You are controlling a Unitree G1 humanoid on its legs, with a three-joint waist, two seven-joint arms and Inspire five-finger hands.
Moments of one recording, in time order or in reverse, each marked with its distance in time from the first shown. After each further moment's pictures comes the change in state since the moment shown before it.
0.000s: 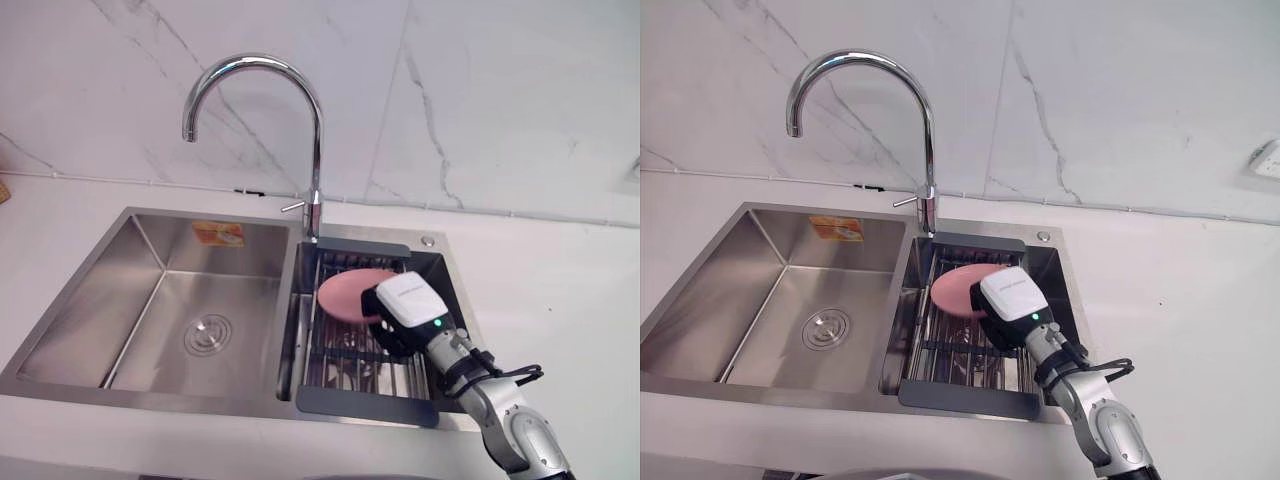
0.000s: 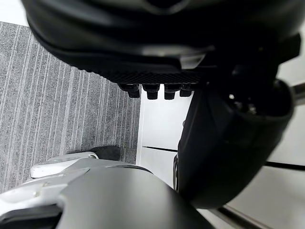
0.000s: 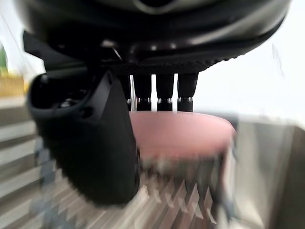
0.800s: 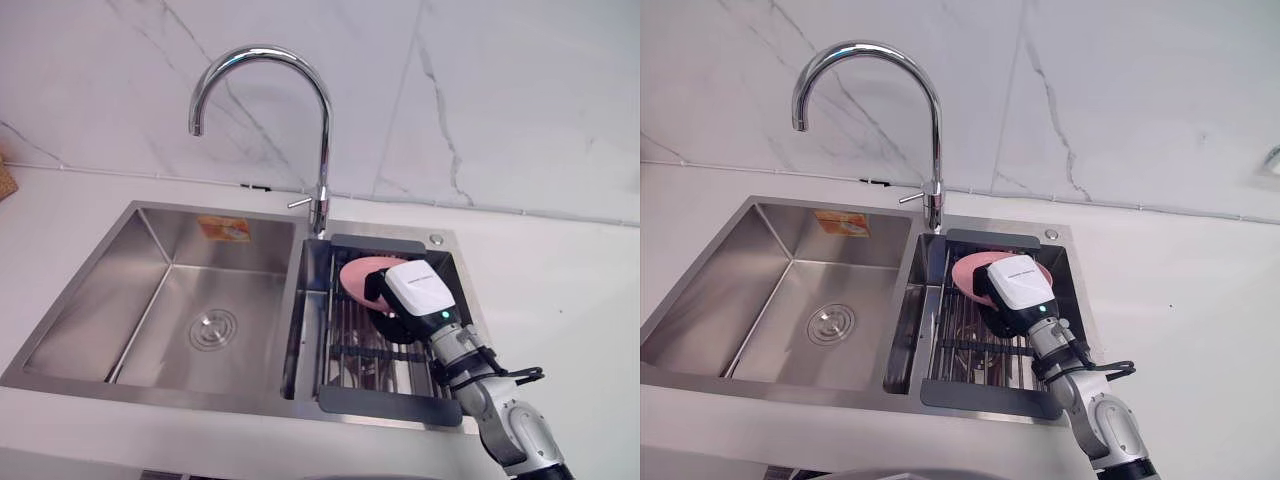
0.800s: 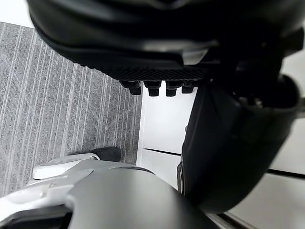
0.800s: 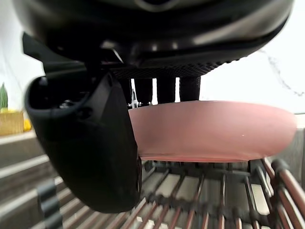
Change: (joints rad) left arm 0.006 -0.003 -0.002 -0.012 -0.001 -0.024 0.025; right arm 0.006 -0.001 -0.012 0.007 0.147 -0.005 -0.147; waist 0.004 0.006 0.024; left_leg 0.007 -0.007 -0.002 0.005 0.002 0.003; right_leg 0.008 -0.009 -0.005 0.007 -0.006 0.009
